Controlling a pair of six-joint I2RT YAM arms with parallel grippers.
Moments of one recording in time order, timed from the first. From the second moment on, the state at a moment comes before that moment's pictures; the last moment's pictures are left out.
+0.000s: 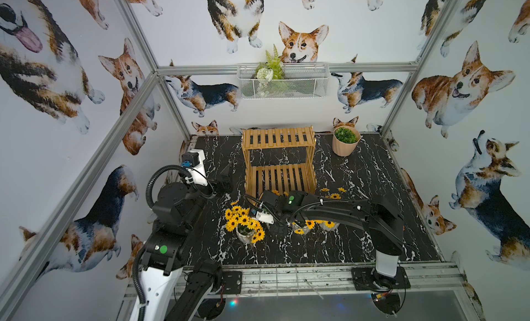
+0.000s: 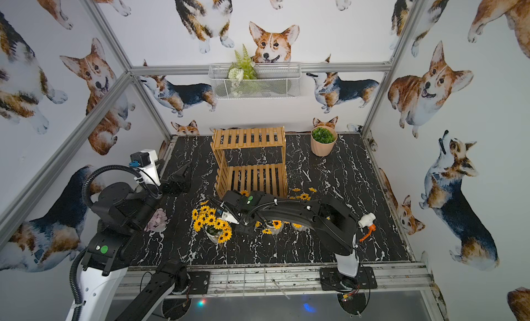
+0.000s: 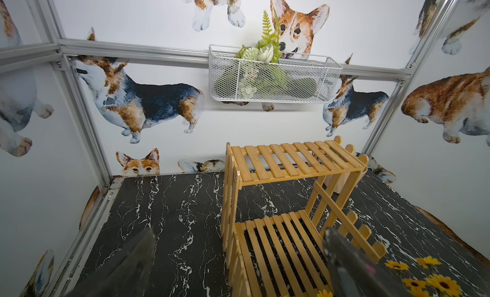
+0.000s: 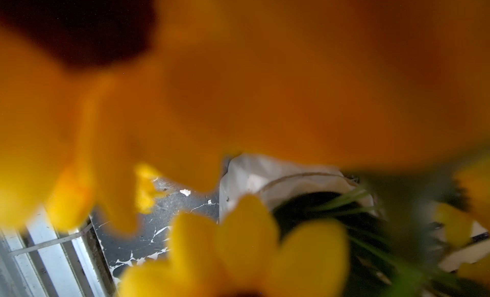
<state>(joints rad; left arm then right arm) -0.25 0.63 1.02 -0.45 0.00 -0.12 1.20 1.89 1.47 -0.83 0.05 -0.23</state>
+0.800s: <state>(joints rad) -0.25 0.62 1.00 -0.45 -0.01 -0.12 1.21 1.89 1.46 -0.82 0.02 -0.21</state>
